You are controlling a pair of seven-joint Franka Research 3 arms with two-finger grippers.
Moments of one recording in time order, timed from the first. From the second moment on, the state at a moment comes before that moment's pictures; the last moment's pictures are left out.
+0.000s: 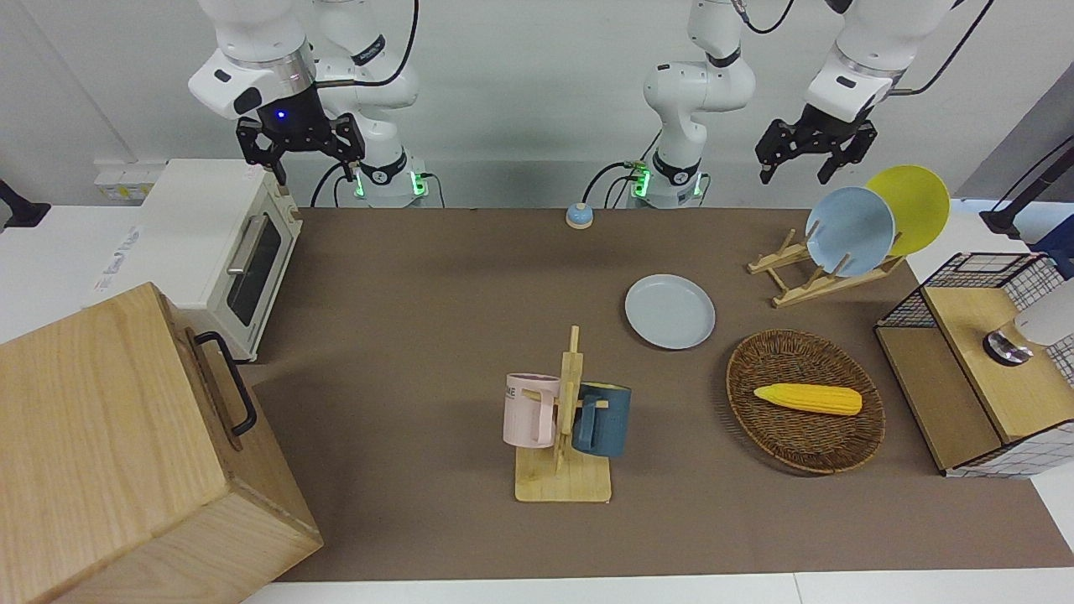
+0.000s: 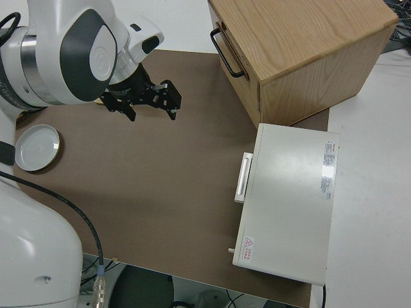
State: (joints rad) left arm -0.03 -0.15 -0.01 -1.69 -0.01 1.49 -0.02; right arm -0.05 -0.06 0.16 -1.54 -0.04 1.40 0.01
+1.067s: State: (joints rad) left arm -0.04 -0.04 0.01 -2.10 -0.08 1.92 -0.06; right arm -0.05 -0.06 0.16 -1.54 -0.04 1.40 0.01
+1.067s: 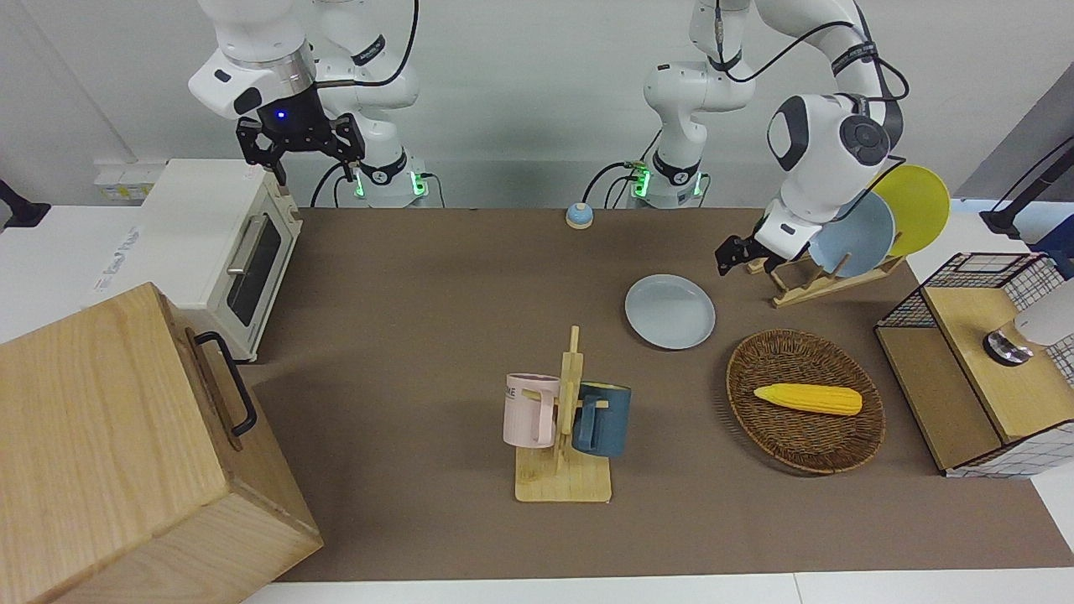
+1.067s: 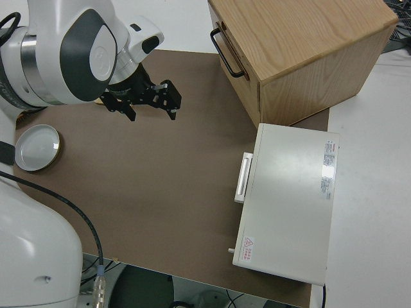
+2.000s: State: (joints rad) left arm -0.04 0.08 -0.01 -2.22 -0.13 2.09 -0.07; right arm -0.05 -0.06 0.16 -1.54 -0.04 1.40 0.01
